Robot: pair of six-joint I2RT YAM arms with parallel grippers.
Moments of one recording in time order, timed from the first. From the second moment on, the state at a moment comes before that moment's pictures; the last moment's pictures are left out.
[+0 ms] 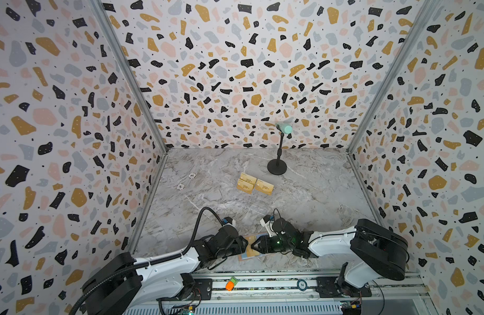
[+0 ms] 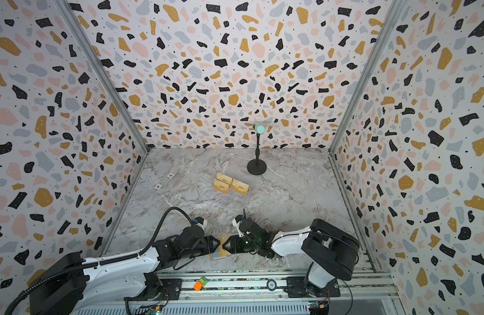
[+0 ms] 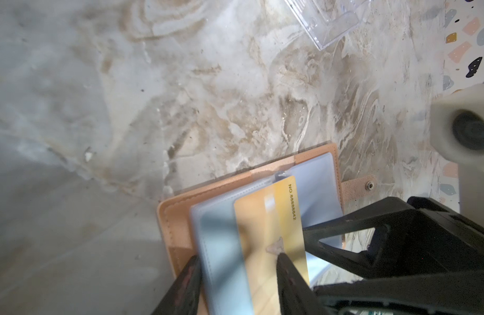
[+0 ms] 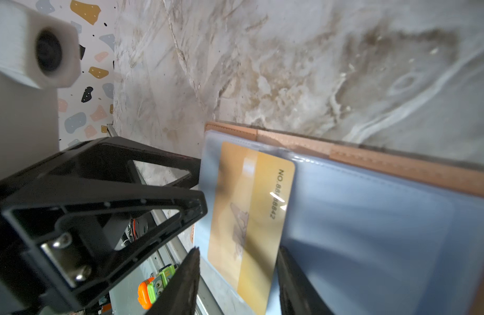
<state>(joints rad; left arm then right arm) -0.92 1.08 0.29 -0.05 0.04 -1.00 1.04 1.55 0.51 0.36 -0.34 0.92</state>
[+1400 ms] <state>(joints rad) -0.88 1.10 0.31 -0.06 0.05 -0.95 1.05 1.57 0.54 0.35 -0.35 0.87</state>
